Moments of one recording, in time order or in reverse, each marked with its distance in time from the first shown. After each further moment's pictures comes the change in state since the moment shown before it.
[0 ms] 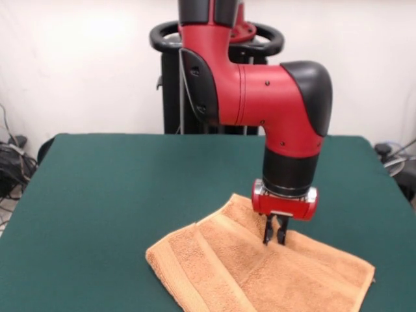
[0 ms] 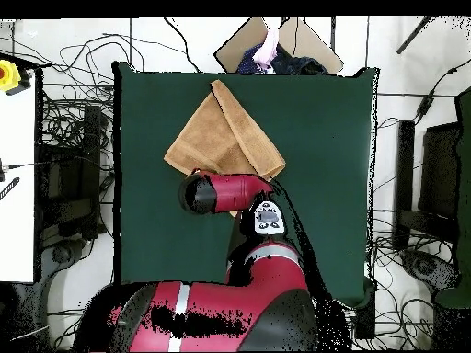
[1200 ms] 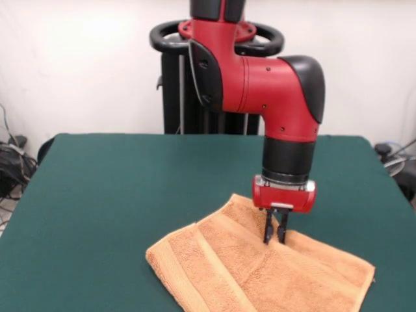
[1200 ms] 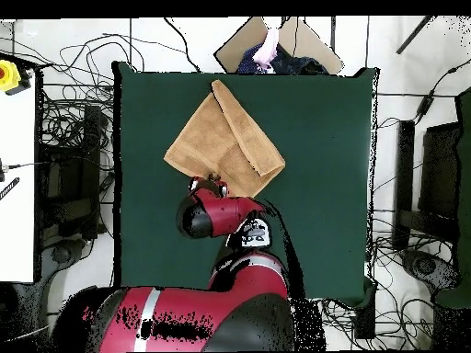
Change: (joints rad) arm 0.068 0.012 -0.089 0.112 0.005 -0.344 0.000
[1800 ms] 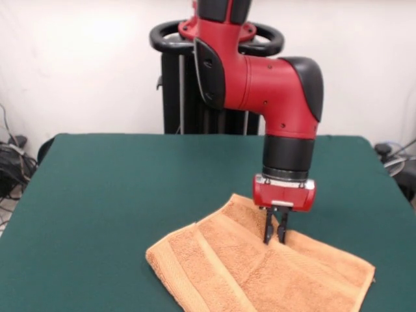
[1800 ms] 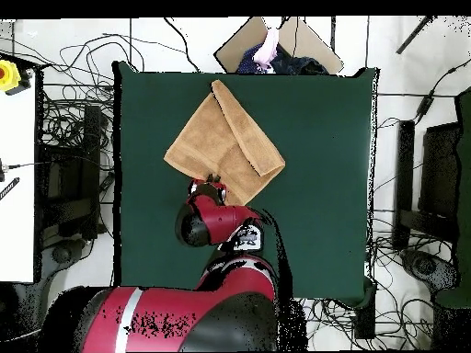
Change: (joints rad) arm 0.042 0.026 -0.050 0.033 0.031 -0.148 0.000
